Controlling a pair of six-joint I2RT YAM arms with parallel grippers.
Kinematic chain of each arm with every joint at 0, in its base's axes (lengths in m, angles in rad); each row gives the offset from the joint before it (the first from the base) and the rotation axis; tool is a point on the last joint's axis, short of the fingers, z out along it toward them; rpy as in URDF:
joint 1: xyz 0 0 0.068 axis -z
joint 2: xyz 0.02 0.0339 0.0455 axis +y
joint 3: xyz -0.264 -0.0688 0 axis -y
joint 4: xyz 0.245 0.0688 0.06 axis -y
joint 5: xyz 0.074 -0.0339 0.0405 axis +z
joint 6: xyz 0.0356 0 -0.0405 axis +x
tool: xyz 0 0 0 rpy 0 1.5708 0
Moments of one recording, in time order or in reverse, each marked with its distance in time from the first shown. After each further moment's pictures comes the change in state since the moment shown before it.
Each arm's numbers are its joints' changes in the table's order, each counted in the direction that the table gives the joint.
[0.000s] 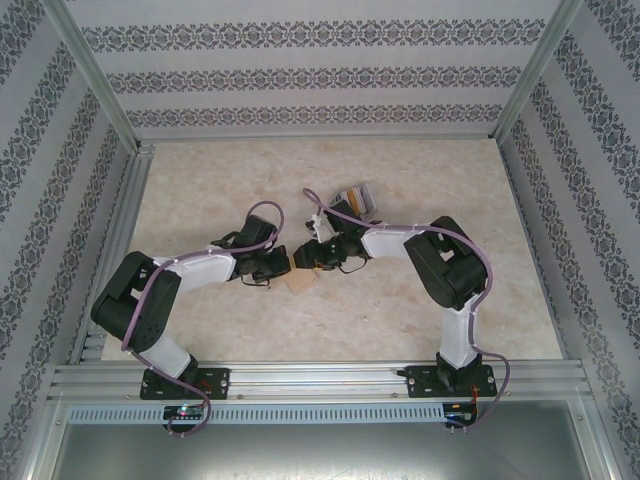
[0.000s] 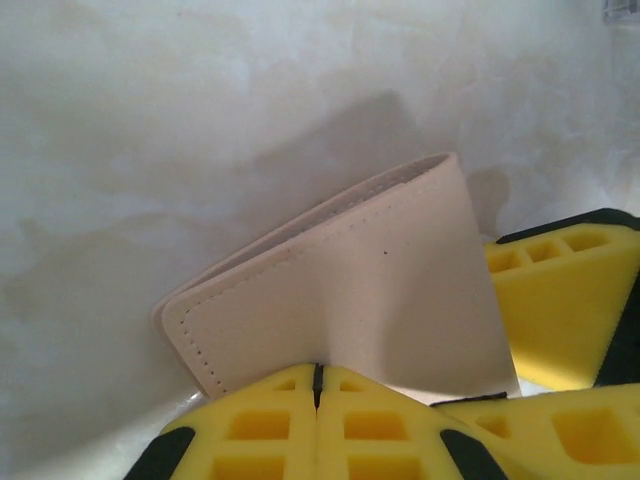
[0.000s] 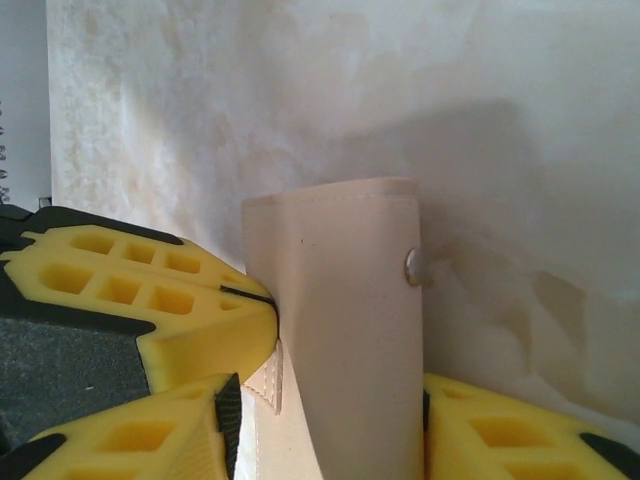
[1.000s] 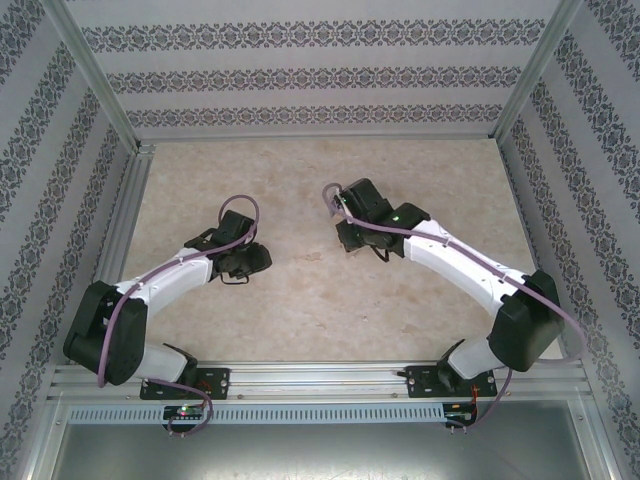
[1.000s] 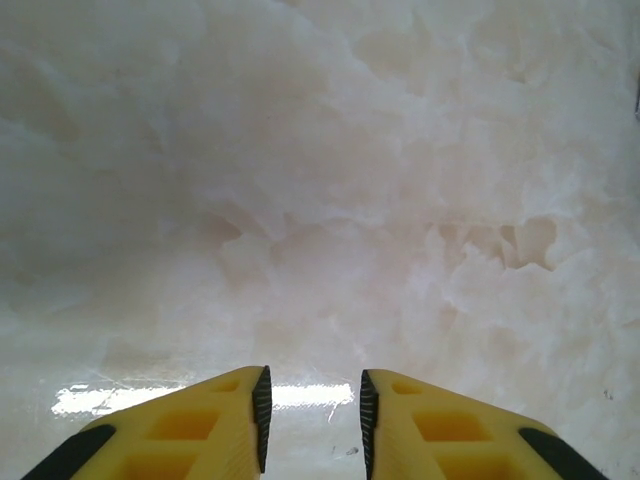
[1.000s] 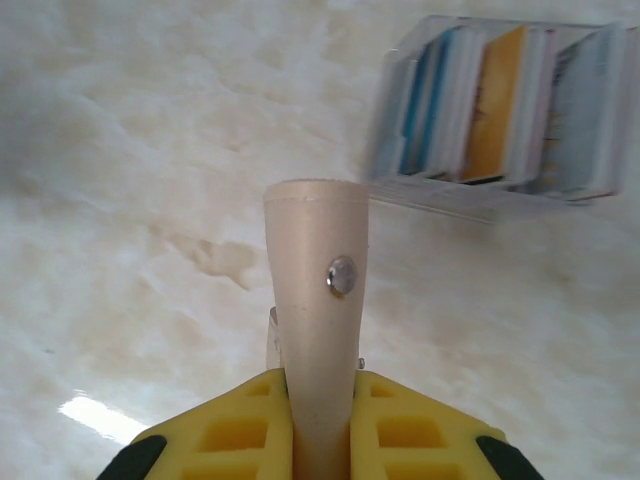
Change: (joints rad) left arm -0.094 -0.210 0.011 -0.248 0.123 0.039; right arm -0.079 -0.494 0.146 -0.656 -0.887 -0.323
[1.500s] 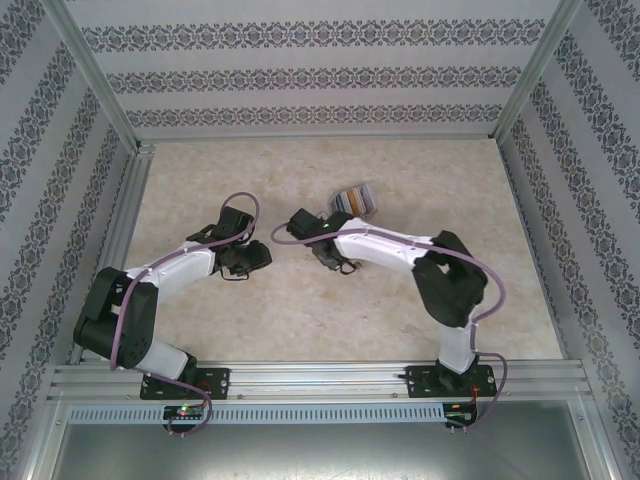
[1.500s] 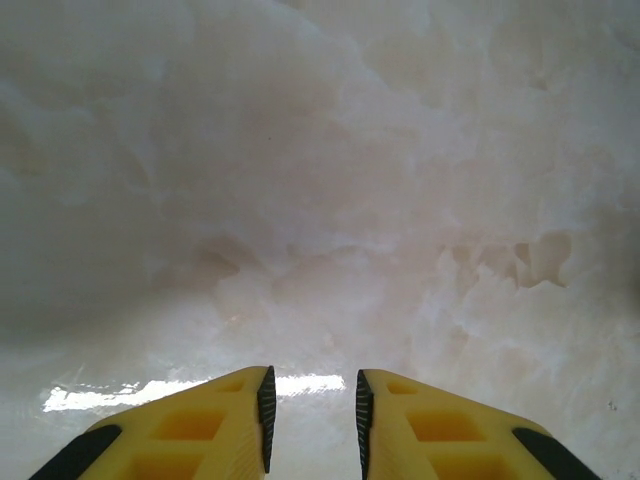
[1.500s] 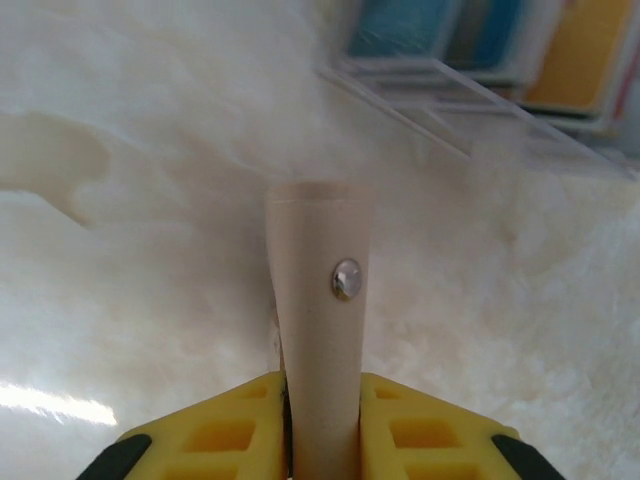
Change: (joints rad) left arm -0.053 0.087 0.018 0.045 -0.074 0.035; right arm -0.169 0.453 0.185 -0.186 -0.367 -0.015
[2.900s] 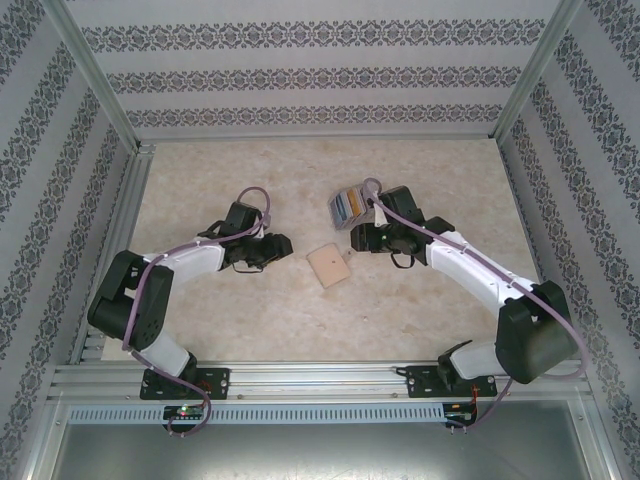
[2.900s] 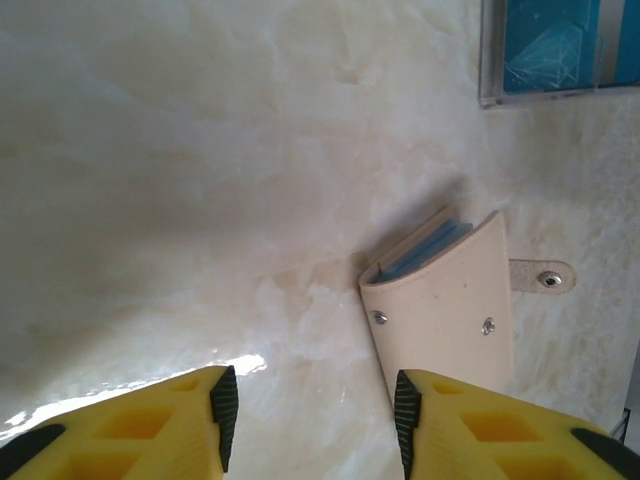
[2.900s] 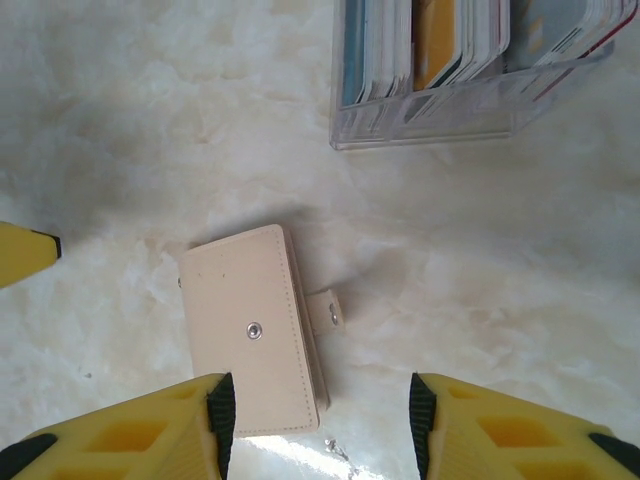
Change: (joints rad) left arm 0.032 0.121 0.031 0.231 -0.225 -0.035; right arm 0.423 -0.546 -0.481 0.455 0.730 0.184
